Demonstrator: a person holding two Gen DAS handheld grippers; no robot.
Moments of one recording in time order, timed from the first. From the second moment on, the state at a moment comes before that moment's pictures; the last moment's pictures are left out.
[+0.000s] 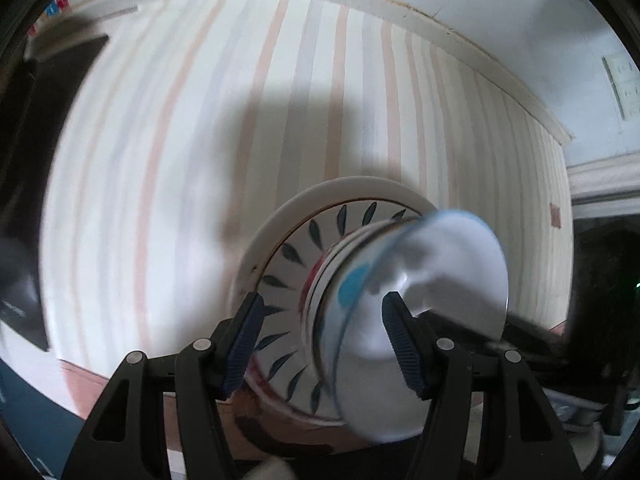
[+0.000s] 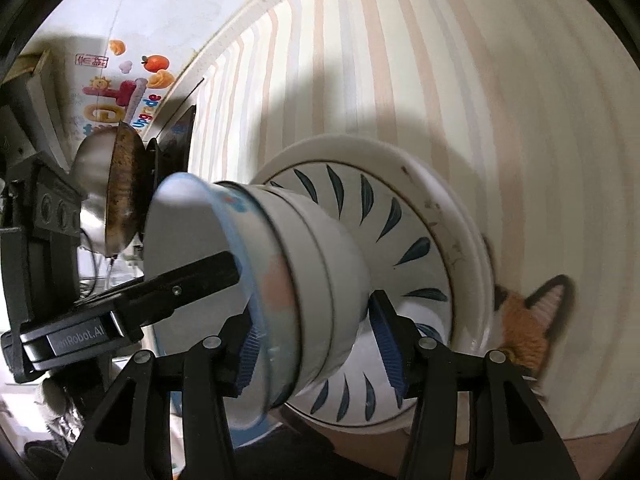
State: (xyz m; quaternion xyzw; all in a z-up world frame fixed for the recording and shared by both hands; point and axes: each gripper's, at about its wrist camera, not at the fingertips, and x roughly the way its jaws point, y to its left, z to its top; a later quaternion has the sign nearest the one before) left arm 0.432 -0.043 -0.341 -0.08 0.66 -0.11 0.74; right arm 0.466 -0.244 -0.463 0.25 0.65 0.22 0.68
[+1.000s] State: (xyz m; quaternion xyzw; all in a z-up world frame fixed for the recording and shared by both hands) left arm 0.265 0.001 -0.161 0.00 0.39 -0.09 0.92; right arm 0.282 -0.231 -0.234 0.07 0.43 0.00 0.90
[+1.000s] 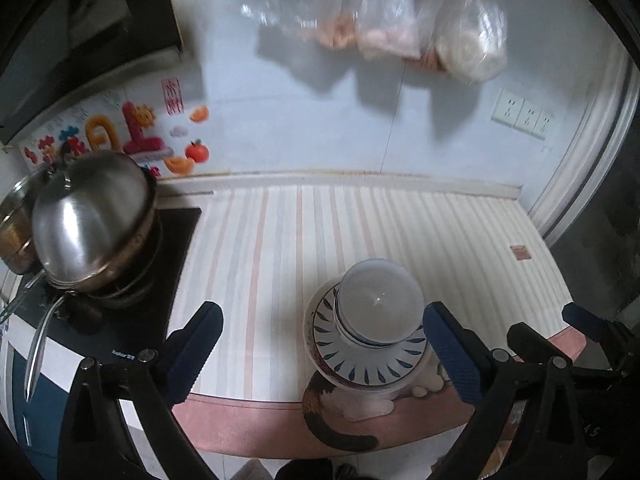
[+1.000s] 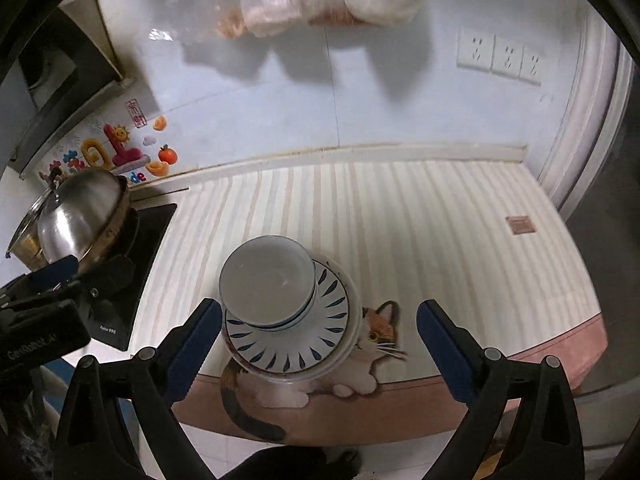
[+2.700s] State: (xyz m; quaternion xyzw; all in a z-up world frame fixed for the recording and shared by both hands) left arm 0.014 0.038 -0.088 0.02 0.32 -0.02 0.95; right arm -0.008 -0.214 -0.103 0.06 0.31 0.01 0.95
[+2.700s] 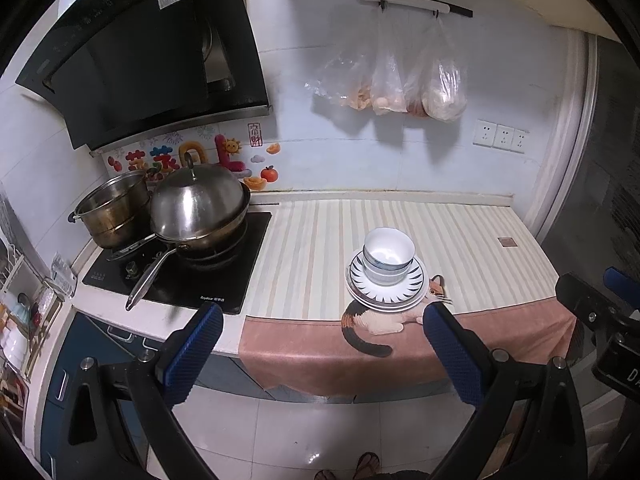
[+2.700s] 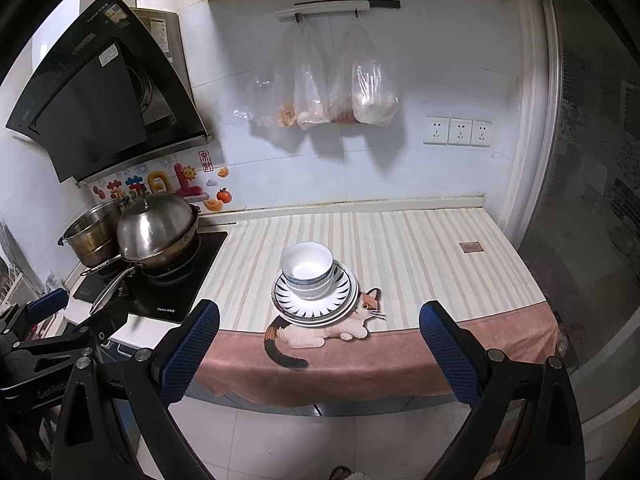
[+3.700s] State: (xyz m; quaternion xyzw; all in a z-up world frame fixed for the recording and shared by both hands) left arm 0.016 0.033 -0.082 0.02 0.32 -0.03 0.95; right arm -0.006 -0.212 -0.107 0.05 0.32 0.01 0.94
